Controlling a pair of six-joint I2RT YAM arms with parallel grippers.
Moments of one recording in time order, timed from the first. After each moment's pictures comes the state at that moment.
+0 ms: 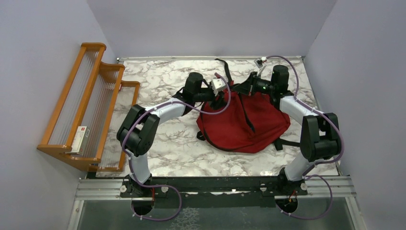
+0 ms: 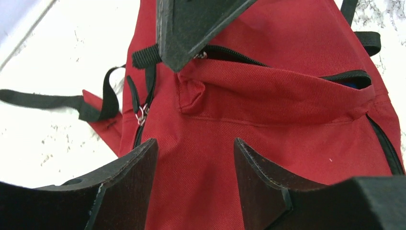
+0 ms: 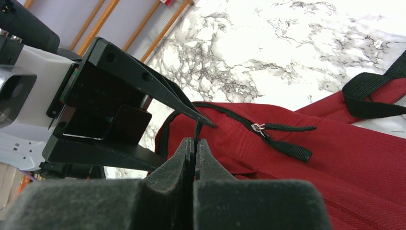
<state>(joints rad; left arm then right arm) -0.58 1.84 1.20 0.30 0.67 0.26 0.14 1.66 1.04 0.33 -0.94 0.39</state>
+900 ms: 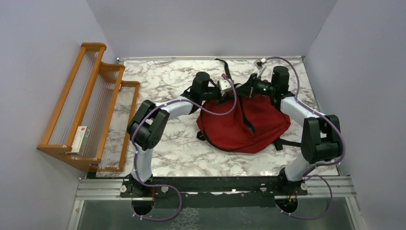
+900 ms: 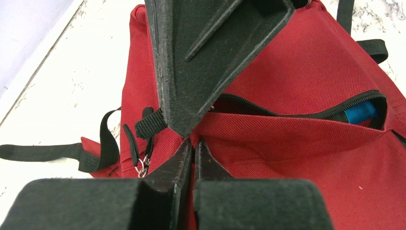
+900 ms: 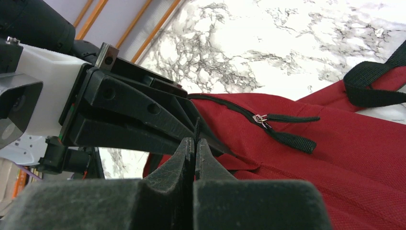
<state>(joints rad) -0.61 1.98 1.30 0.44 0.74 0.32 0.14 1.64 1.03 0.28 -0.94 0.35</state>
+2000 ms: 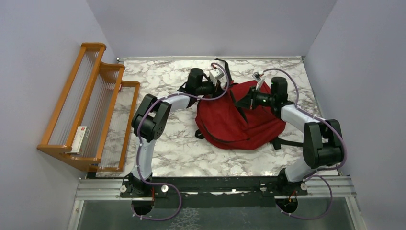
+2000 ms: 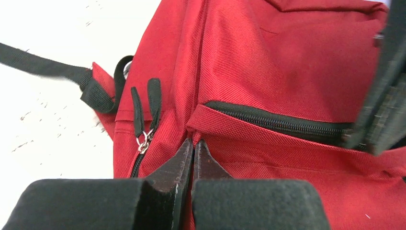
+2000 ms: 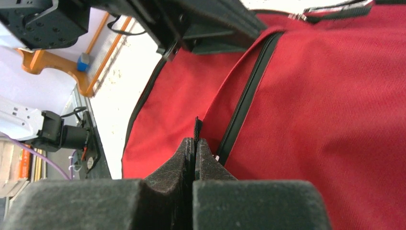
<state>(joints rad) -0.50 2.12 1.39 0.41 0.70 0.02 0.14 1.59 0.88 0.21 -0.94 0.27</state>
